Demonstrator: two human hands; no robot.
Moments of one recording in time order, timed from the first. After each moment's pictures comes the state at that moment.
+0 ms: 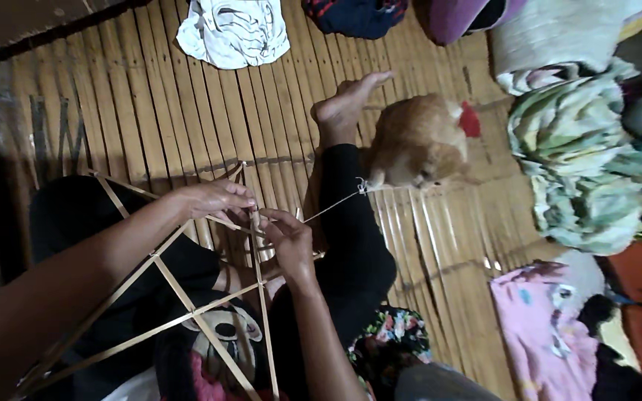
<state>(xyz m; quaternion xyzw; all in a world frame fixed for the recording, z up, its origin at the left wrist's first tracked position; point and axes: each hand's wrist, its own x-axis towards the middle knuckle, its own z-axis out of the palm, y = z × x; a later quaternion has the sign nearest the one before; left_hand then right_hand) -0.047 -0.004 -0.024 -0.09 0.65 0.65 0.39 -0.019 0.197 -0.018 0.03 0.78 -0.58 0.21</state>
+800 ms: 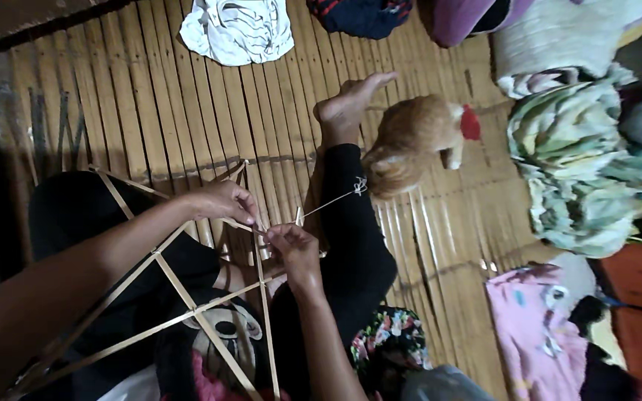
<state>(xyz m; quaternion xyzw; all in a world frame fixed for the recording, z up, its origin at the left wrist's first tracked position) -0.044 0.000 -0.025 -0.04 0.71 0.59 0.38 -0.007 0.209 -0.020 0.10 0.75 -0.61 0.23</state>
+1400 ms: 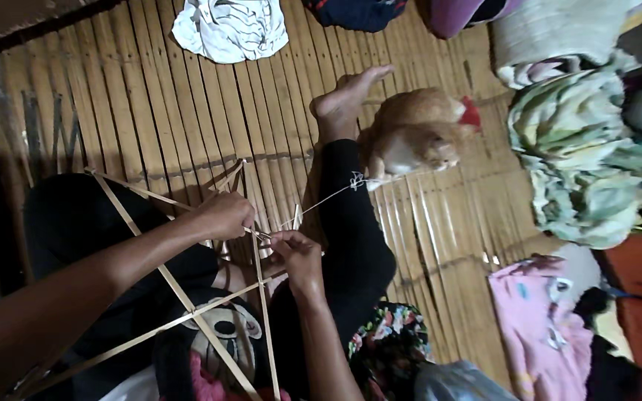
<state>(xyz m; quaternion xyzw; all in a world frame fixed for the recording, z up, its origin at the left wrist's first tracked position) -0.037 0.028 -0.027 0.15 0.89 0.27 0.34 0.000 0.221 -0.025 0.13 0.78 -0.57 0.22</state>
